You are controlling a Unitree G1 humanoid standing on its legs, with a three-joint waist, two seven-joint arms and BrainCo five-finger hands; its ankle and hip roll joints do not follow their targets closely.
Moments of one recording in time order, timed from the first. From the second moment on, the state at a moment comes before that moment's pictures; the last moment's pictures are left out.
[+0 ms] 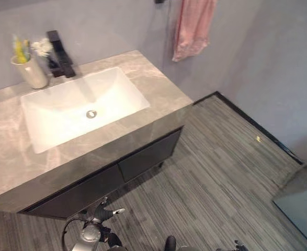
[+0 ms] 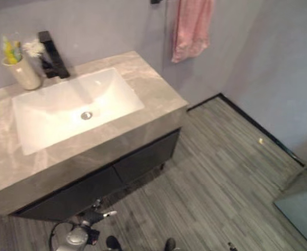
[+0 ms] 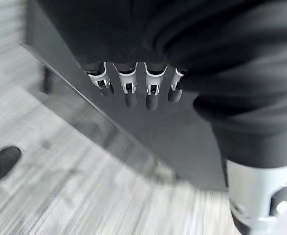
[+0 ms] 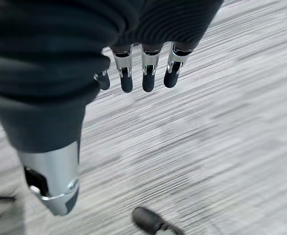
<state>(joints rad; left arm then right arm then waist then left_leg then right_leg) 0.00 0.27 -0.25 0.80 -0.03 -0.13 0.12 0.11 -0.32 0.16 1.07 0.02 -0.06 -0.22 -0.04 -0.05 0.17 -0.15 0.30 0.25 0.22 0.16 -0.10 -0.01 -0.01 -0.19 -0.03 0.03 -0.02</state>
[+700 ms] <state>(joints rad) -0.06 0.31 -0.26 0.79 -0.03 -0.13 0.19 -0.11 -0.34 0.28 0.85 -0.05 -0.06 -0.26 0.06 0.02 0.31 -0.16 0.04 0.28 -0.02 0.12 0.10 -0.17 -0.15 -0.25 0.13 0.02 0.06</state>
